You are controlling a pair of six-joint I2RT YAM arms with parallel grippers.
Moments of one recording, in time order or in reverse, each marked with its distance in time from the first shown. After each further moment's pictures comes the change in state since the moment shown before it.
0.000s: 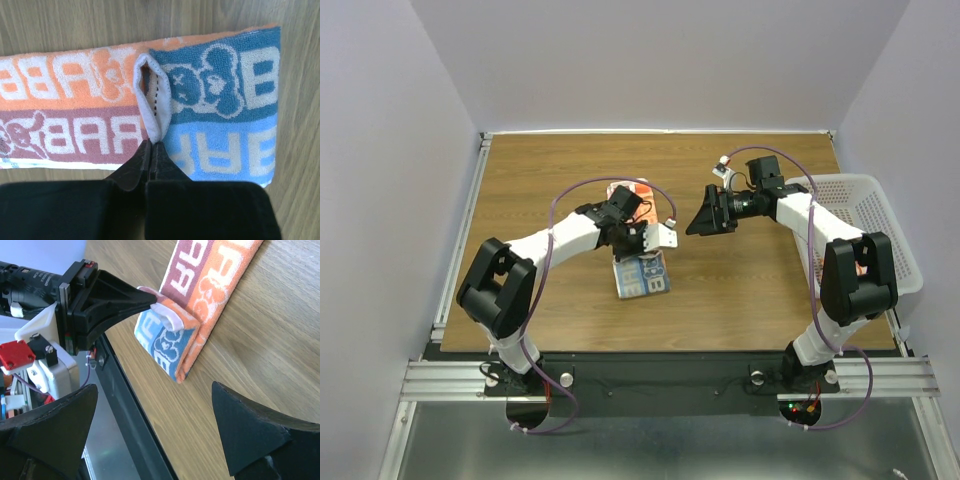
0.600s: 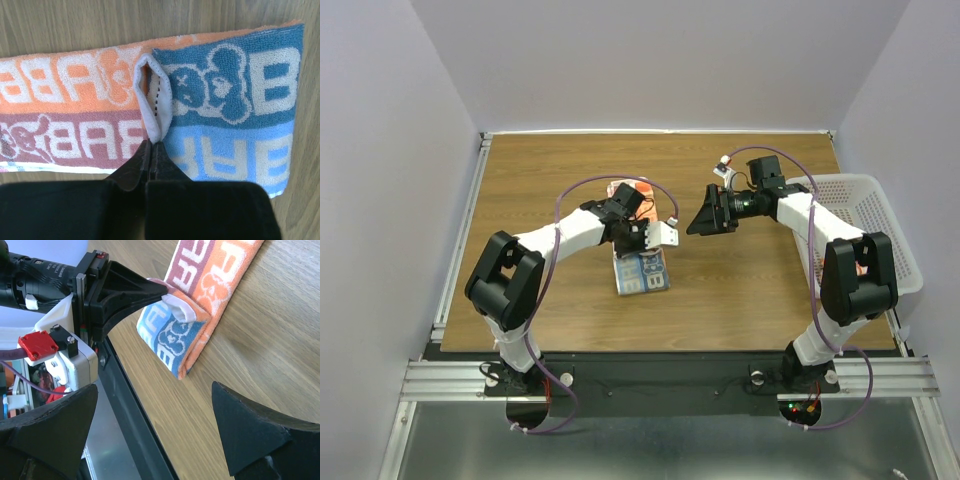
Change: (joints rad) left arm 0.016 0.064 0.040 0.008 -0.021 0.040; right arm -0.006 0.000 0.000 0.000 -0.010 0.000
